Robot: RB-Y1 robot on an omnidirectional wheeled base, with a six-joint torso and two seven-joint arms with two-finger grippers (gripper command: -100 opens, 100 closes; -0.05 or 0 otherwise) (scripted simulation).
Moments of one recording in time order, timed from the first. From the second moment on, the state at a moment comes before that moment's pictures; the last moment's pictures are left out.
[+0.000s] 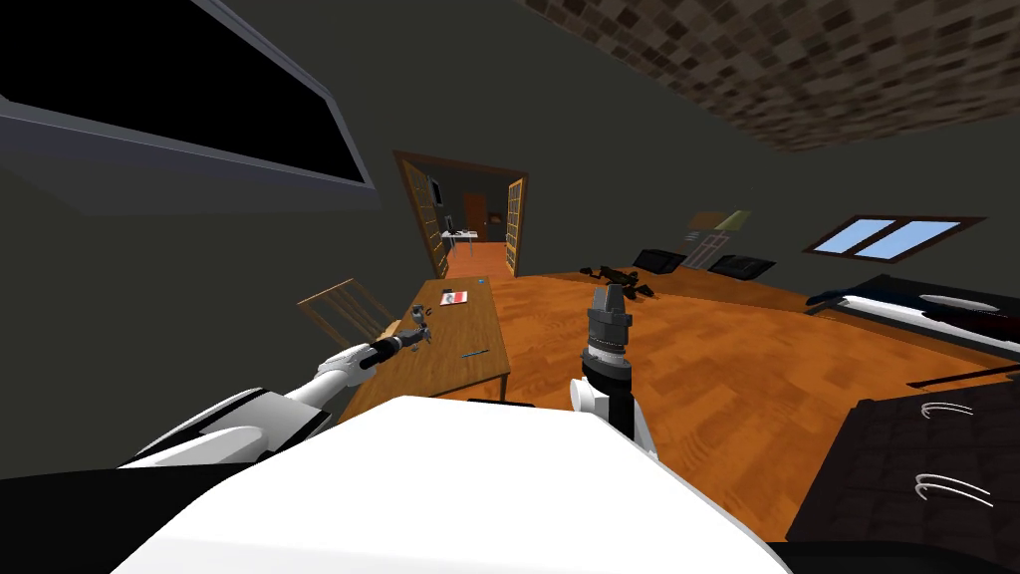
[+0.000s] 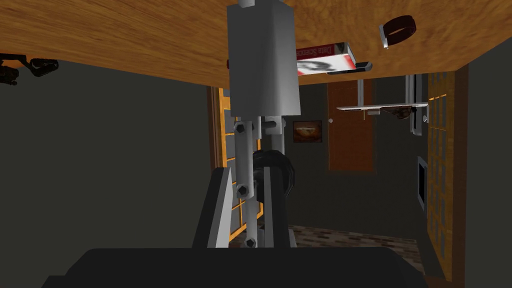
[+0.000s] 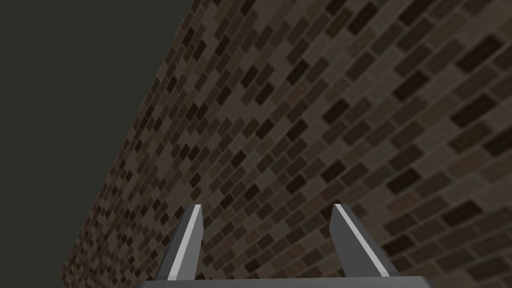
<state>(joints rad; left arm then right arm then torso) -0.22 0.74 -0.22 -0.60 -0.59 -0.50 -0.33 0.45 0.02 0.04 -2.29 0.12 -0.61 0.16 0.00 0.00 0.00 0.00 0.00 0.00</state>
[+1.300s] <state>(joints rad) -0.21 0.73 -0.24 -0.70 -0.83 -0.30 -0.04 0.45 0.02 0.04 -2.29 0.12 -0.61 0.16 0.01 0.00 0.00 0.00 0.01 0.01</state>
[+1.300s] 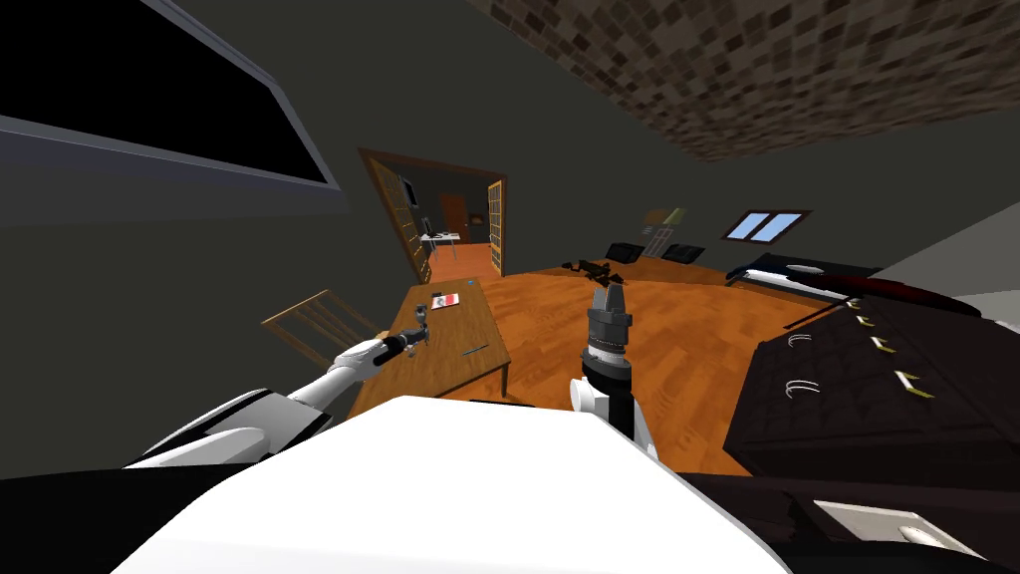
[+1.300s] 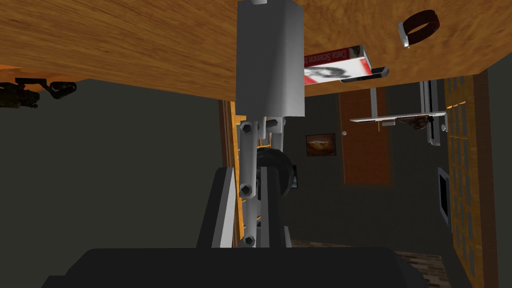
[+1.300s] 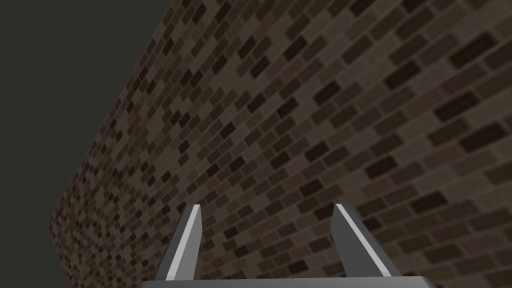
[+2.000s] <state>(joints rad) -0.21 0.72 -0.25 -0.76 -0.96 -0.19 0.14 0.45 0.02 0.04 -2.29 0.12 -0.61 0.16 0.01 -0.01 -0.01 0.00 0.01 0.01</state>
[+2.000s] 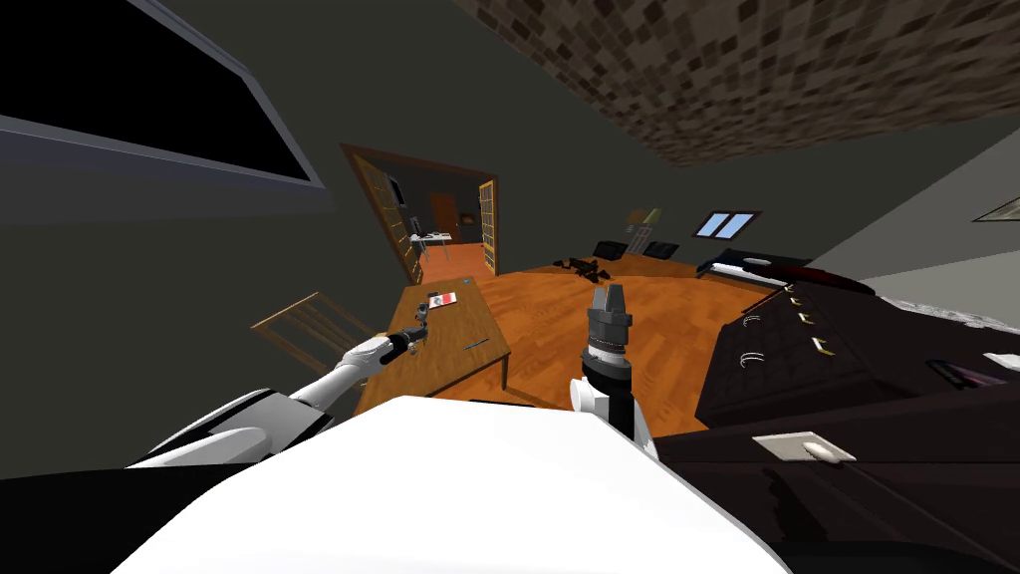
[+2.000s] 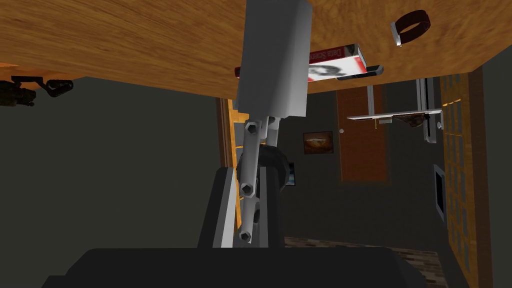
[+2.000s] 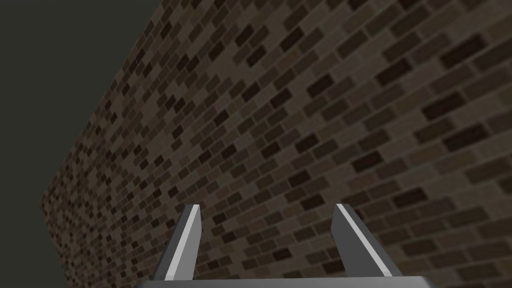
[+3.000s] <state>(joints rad) -0.21 0.71 -0.26 -0.83 -1.14 -0.04 0.37 0.45 0.02 0.04 -2.29 0.12 -0.61 0.16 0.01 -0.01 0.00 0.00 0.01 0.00</state>
